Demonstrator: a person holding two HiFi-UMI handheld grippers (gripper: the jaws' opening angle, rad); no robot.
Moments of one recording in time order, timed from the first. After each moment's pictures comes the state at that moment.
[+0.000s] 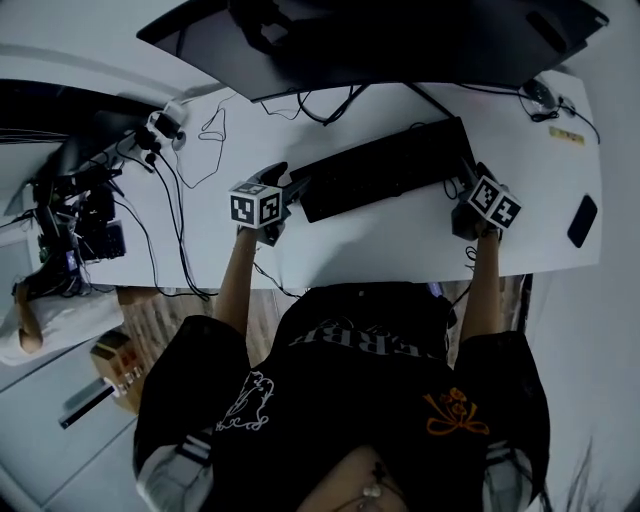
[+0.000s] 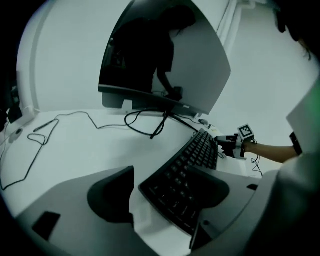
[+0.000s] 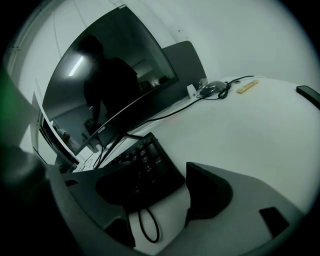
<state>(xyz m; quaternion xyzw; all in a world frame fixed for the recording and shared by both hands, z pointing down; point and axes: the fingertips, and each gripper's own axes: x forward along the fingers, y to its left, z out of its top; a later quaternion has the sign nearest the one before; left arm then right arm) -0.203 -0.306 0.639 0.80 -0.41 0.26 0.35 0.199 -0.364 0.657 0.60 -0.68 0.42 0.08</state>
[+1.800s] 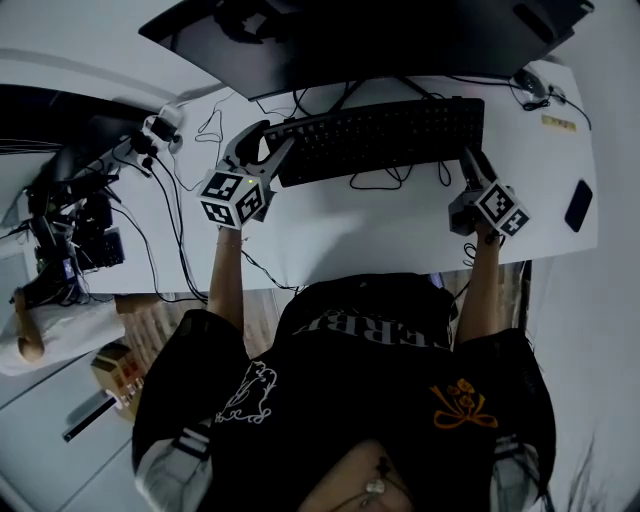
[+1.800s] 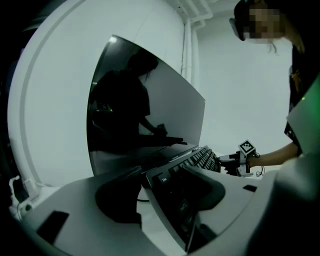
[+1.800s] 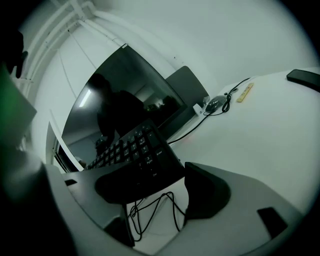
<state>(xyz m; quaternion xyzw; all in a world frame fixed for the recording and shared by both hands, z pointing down) -0.200 -0.358 0.487 0.87 -0.44 0.15 0.14 0.187 -0.352 0.583 0.58 -0.70 0.41 -0.08</state>
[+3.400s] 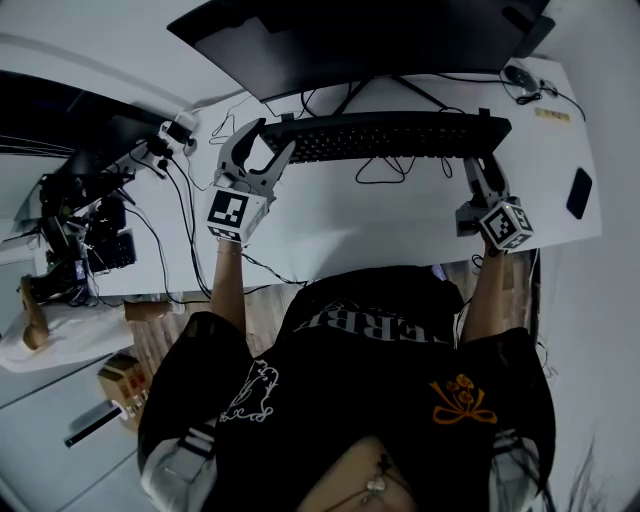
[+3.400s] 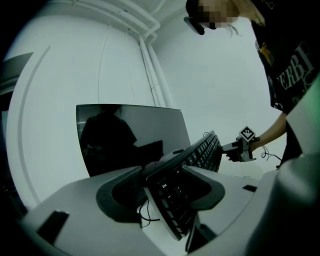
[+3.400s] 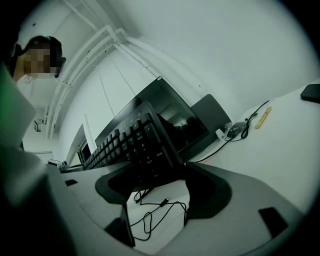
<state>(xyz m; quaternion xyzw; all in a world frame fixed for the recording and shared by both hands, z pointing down) -0.188 -0.307 0.400 0.88 -0.43 0.17 -0.08 0.184 -0.296 0.527 0.52 -0.79 0.28 -0.16</state>
